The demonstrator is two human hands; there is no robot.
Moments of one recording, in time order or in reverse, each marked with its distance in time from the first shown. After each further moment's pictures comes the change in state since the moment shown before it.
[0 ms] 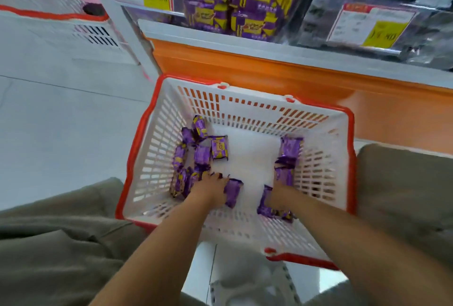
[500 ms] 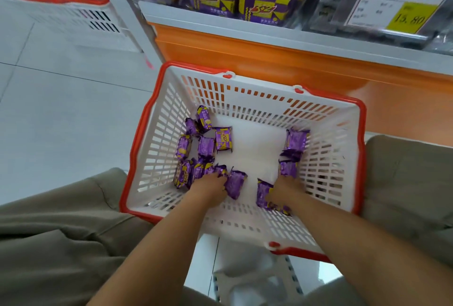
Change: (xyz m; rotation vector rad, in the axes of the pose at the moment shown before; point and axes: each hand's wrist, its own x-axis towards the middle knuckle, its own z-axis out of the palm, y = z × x) left_hand -0.004 -0.009 0.012 -0.020 -0.062 -0.020; right_hand 0.012 0.001 0.019 -0.035 0.051 0.038
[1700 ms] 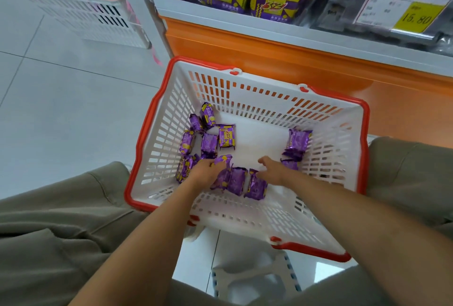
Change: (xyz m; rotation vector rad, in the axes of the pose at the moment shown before) left_hand -0.010 -0.013 -0.009 -1.096 0.235 -0.146; right_hand 0.007 -0.024 -0.039 0.332 -0.152 -0.303
